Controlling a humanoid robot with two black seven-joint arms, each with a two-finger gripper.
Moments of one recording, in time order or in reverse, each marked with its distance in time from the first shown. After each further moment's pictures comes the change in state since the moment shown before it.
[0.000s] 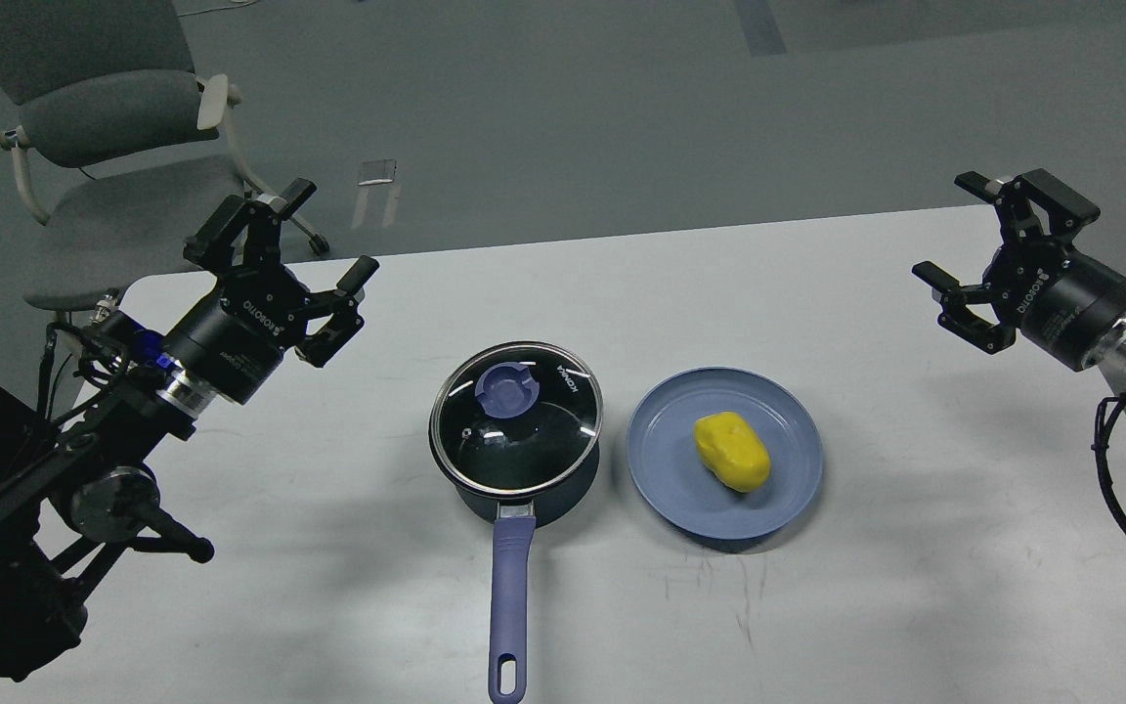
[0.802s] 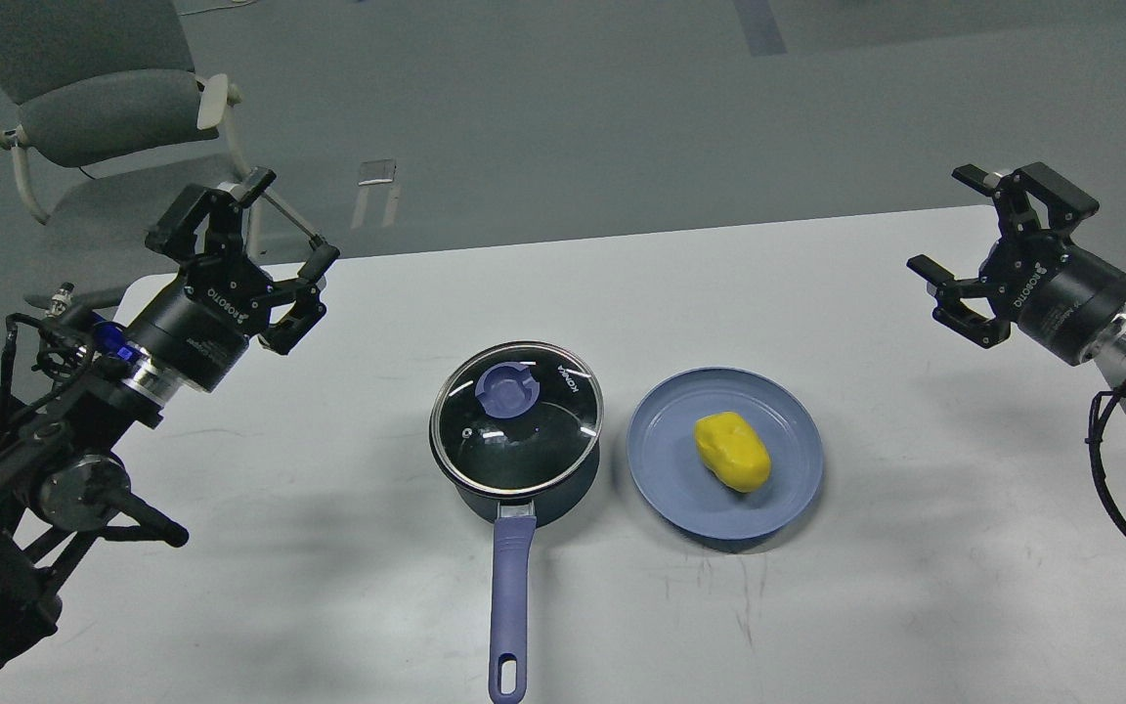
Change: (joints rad) left arm -0.037 0.023 0.003 0.067 0.013 0.000 0.006; right arm 0.004 0.013 0.020 -0.018 -0.003 0.045 0.000
